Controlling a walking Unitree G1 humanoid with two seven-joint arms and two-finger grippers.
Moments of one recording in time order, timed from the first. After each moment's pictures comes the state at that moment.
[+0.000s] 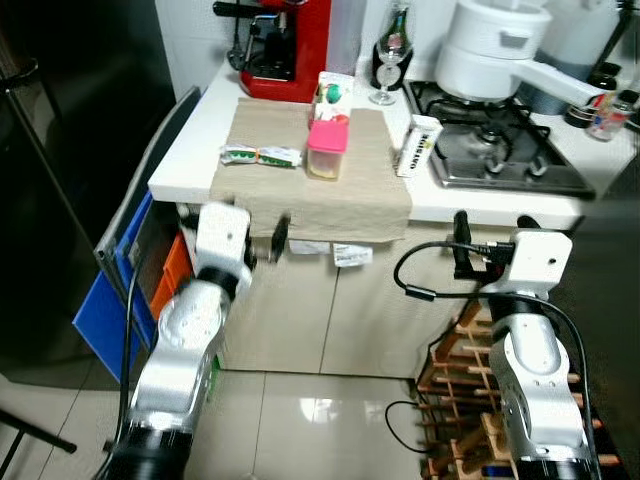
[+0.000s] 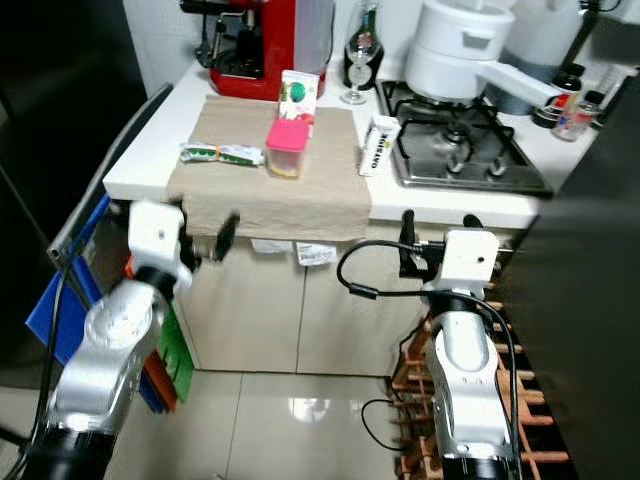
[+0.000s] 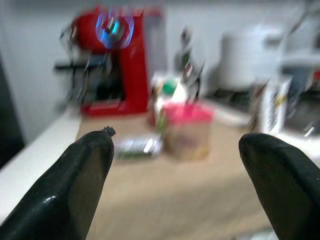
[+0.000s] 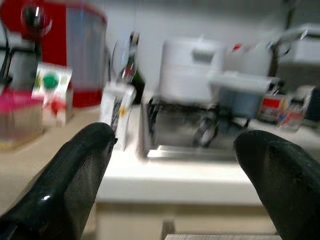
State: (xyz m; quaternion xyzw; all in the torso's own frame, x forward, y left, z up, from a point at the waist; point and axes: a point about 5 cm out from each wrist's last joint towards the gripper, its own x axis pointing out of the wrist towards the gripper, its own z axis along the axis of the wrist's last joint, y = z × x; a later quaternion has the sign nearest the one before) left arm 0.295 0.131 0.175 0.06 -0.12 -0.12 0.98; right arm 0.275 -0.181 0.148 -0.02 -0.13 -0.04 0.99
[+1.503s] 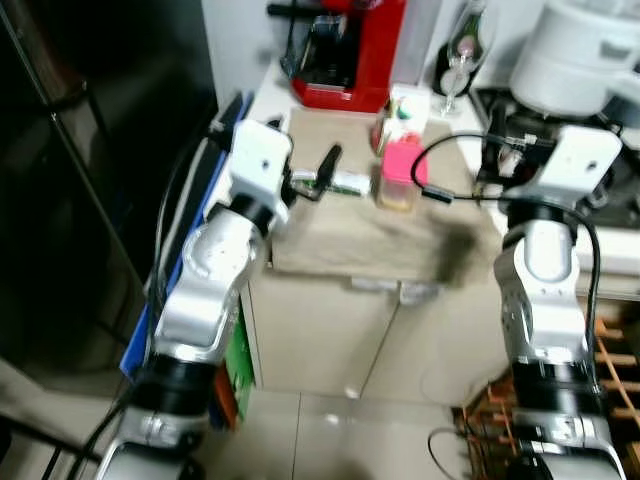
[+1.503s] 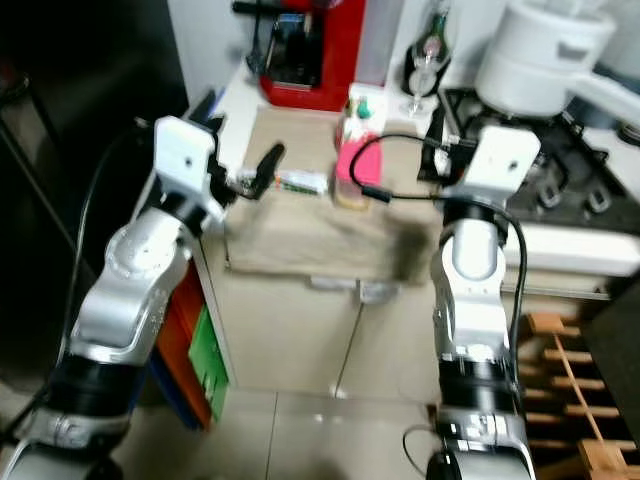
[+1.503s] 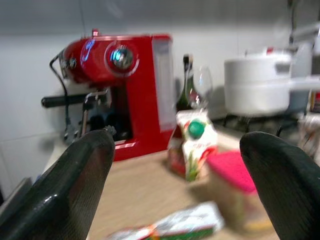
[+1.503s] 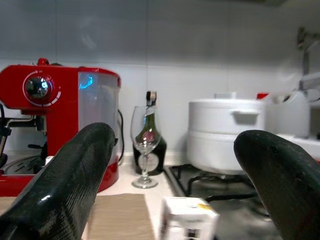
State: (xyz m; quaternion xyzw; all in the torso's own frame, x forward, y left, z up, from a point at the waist) left arm 0.322 0.092 0.225 0.04 -0.17 -0.21 0.96; right arm 0.319 -0.191 0.216 -0.01 -0.23 -0.09 0.97
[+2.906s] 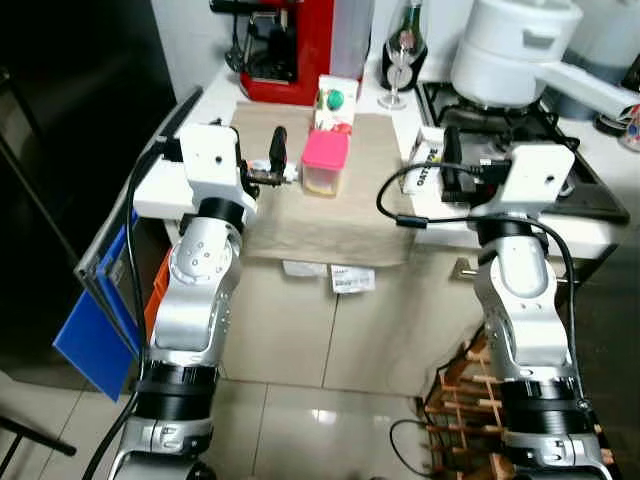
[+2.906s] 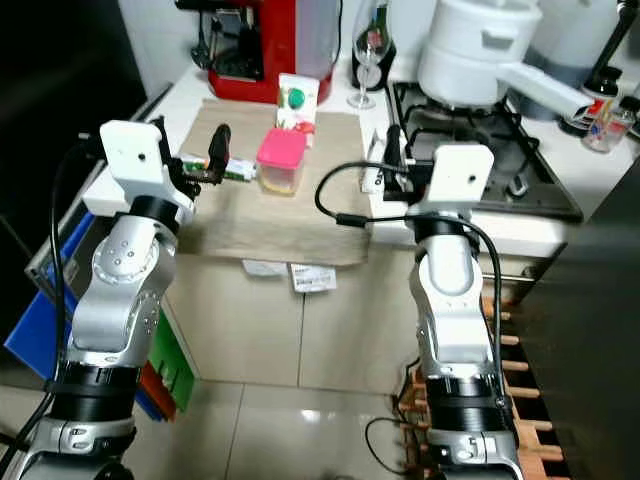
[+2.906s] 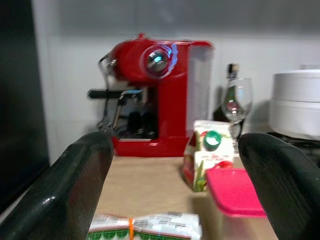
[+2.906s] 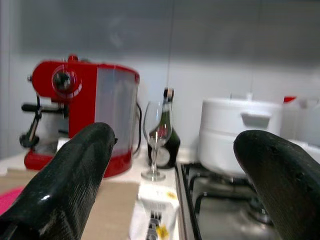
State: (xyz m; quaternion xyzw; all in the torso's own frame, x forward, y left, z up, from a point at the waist) left arm 0.327 0.120 0.218 0.02 -0.17 -0.09 0.98; right arm 0.322 -0.155 0.214 -0.02 -0.22 -0.01 0.98
